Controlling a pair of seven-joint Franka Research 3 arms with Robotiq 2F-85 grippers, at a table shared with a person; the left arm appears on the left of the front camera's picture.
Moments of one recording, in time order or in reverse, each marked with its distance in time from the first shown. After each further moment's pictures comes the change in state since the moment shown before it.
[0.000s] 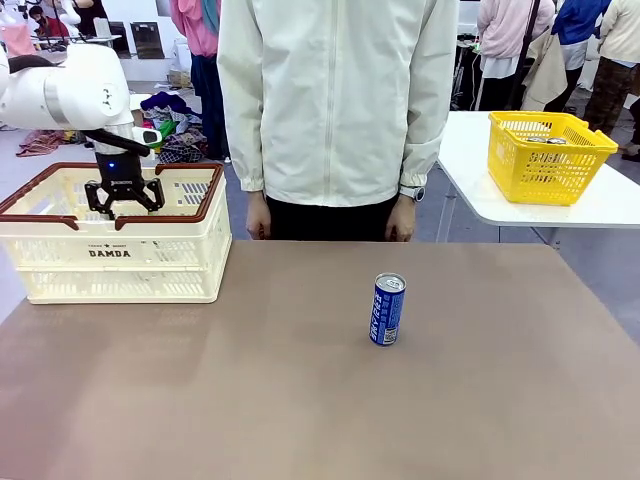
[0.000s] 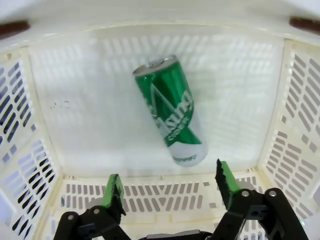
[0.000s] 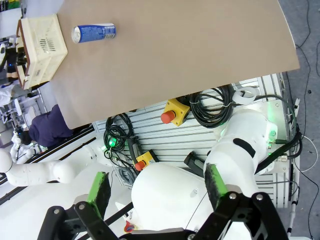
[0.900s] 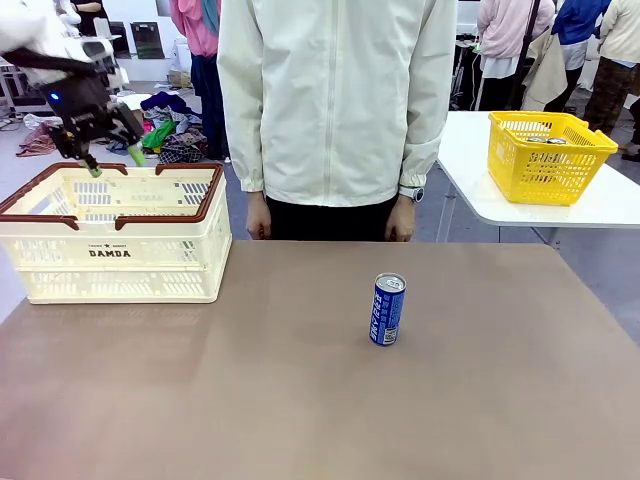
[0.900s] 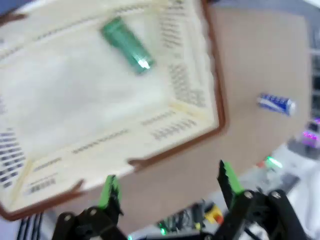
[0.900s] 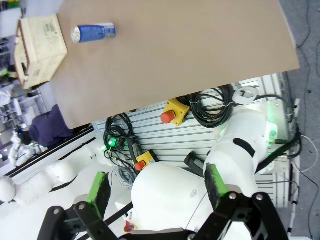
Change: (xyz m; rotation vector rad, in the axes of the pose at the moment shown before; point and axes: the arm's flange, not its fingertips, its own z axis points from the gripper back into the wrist) left arm -0.129 0.012 0.153 -0.385 -0.162 -0.294; right arm 0.000 0.000 0.000 -0.001 0.001 0.000
